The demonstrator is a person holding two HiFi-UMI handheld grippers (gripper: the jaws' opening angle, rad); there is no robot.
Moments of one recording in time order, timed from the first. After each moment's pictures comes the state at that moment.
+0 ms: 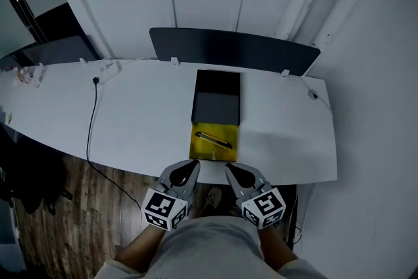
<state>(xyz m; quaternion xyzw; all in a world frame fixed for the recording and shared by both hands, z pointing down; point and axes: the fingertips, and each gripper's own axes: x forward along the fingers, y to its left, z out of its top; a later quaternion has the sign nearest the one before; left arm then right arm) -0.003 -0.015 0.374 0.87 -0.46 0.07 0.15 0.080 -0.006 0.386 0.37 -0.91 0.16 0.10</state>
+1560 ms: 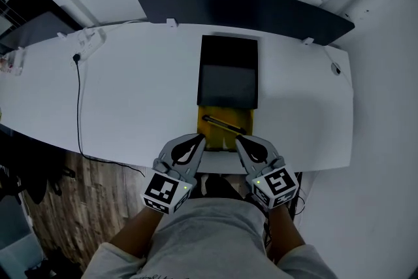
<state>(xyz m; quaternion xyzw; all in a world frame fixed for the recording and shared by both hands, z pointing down) -0.024 -0.109 0.424 0.88 -0.42 0.12 0.18 0.065 -0.103 0.449 0.38 -0.89 0.20 0.17</state>
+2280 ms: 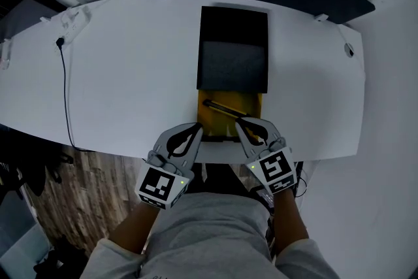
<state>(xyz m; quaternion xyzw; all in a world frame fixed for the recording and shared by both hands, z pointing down) -0.035 -0.115 0.475 0.87 -0.42 0.13 0.21 0.055 -0.120 0.513 0.34 -0.88 0.16 0.30</state>
